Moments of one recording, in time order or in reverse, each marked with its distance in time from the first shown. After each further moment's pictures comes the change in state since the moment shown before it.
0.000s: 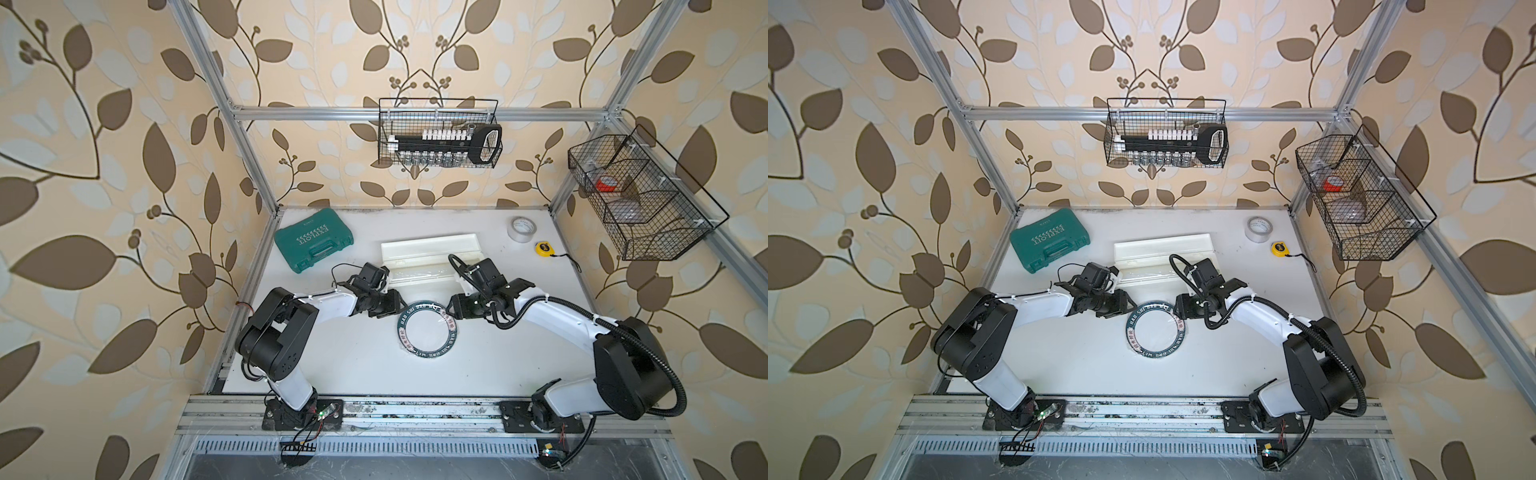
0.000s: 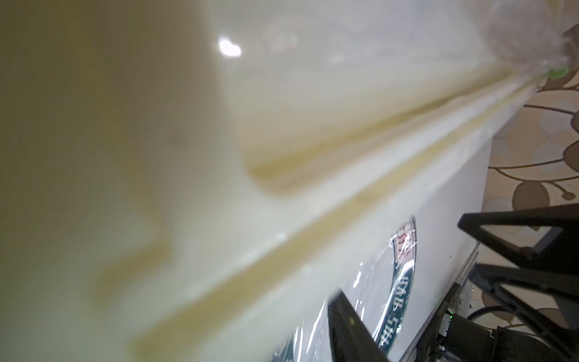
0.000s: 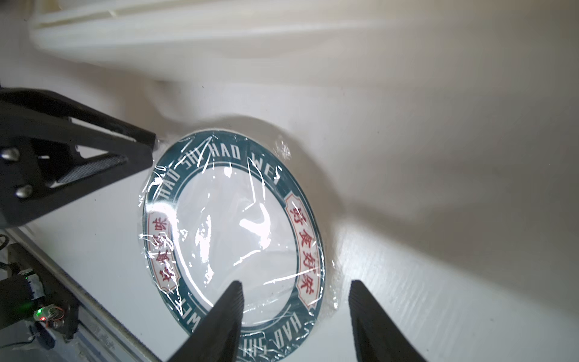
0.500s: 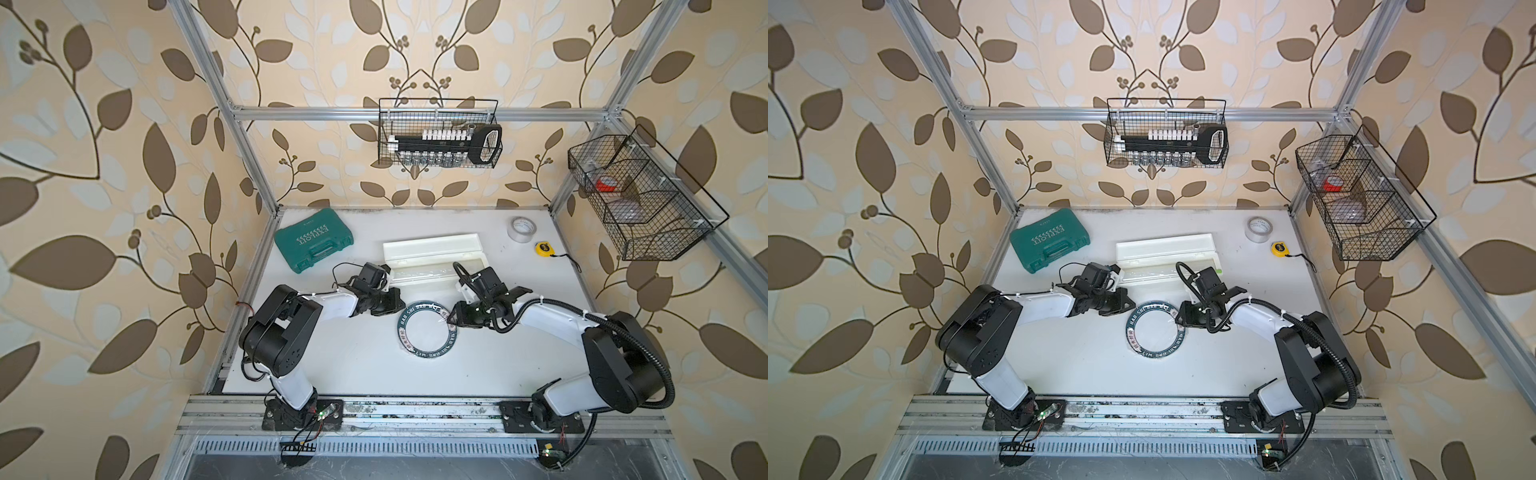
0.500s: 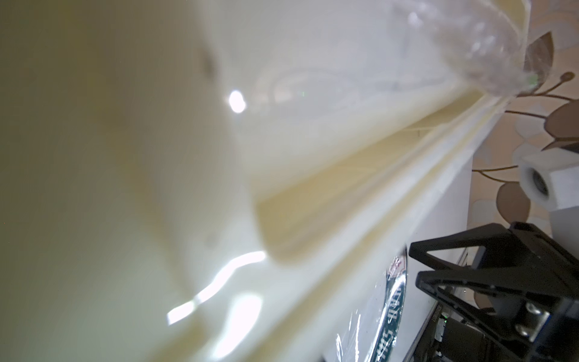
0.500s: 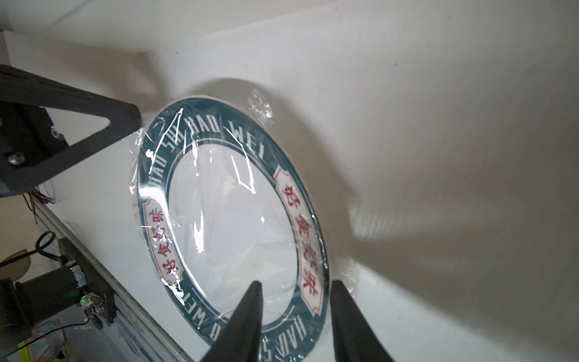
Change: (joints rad) left arm 0.013 0.019 -0.031 0.106 0.017 -0.001; right arm -0.032 0.036 -0.088 0.112 -0.105 0.076
